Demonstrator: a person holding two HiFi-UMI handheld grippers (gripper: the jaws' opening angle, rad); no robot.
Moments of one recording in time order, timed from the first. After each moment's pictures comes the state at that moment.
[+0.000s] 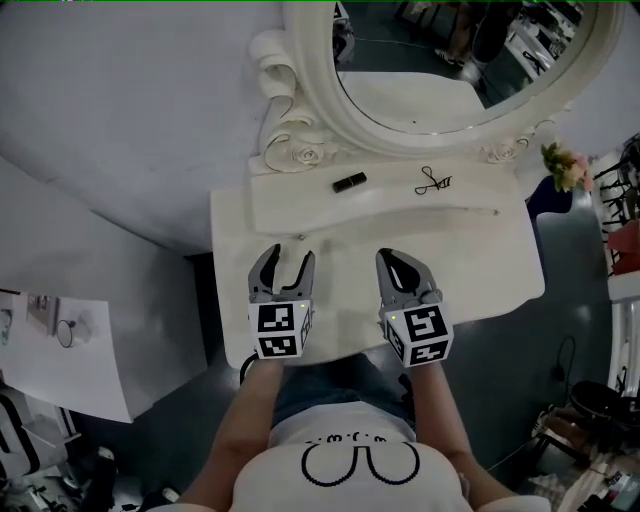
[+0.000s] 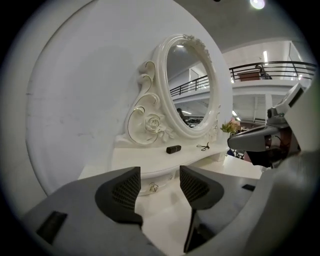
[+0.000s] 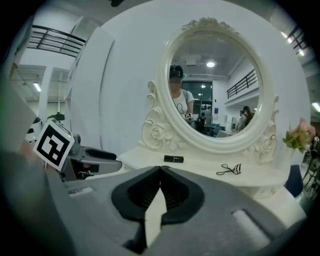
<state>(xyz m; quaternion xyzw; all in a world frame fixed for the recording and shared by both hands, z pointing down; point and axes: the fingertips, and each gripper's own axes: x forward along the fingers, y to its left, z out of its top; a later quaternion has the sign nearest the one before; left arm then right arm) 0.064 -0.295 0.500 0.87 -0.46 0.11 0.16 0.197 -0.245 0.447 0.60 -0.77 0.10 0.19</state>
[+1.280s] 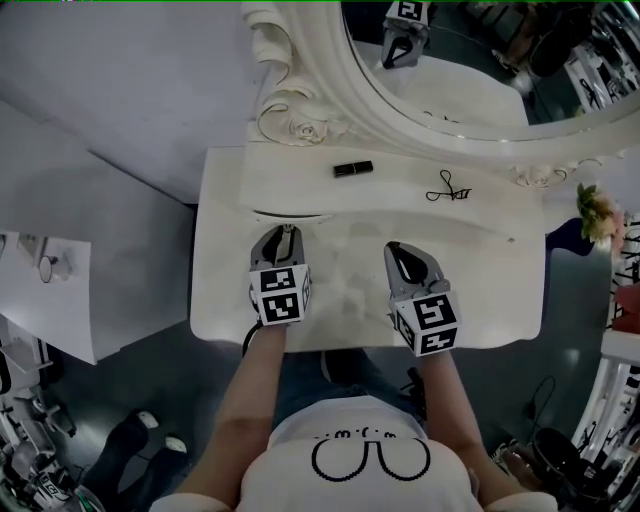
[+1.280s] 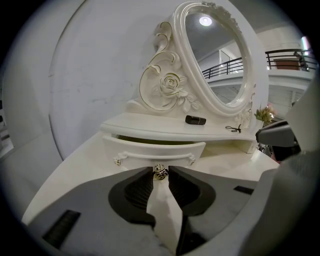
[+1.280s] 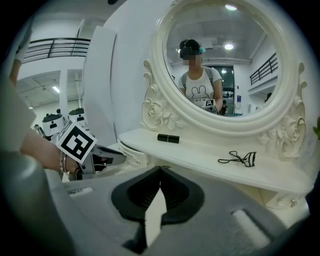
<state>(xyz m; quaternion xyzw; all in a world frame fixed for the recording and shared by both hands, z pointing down) 0.088 -0.317 0.594 0.76 -0.57 0.18 0.25 0.259 -0.273 0.513 0.49 -0.83 0.14 0.25</state>
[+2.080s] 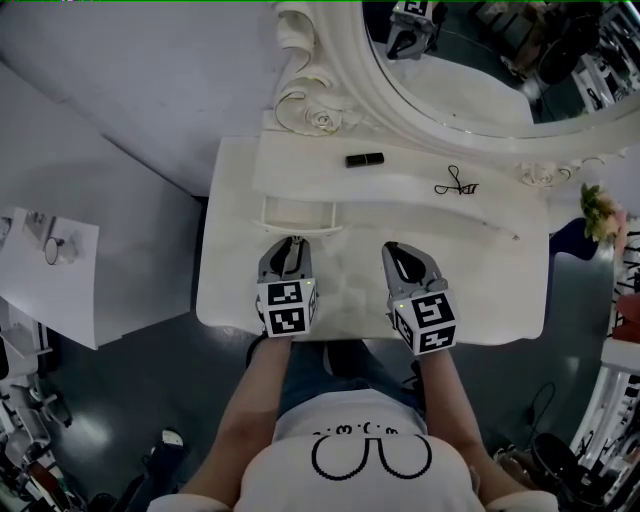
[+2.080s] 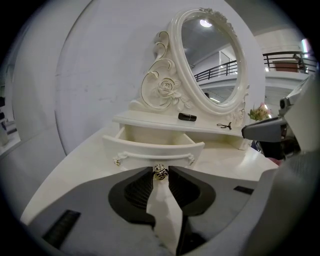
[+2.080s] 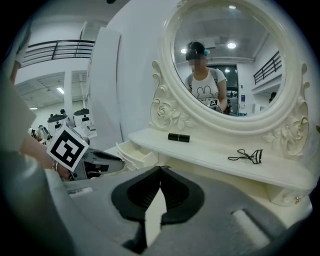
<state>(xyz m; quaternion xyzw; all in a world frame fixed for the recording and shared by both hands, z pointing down) 0.085 -0.266 0.593 0.76 -0.57 0.17 0.26 0.237 -0.251 0.513 0.47 -0.84 0.14 0.24</state>
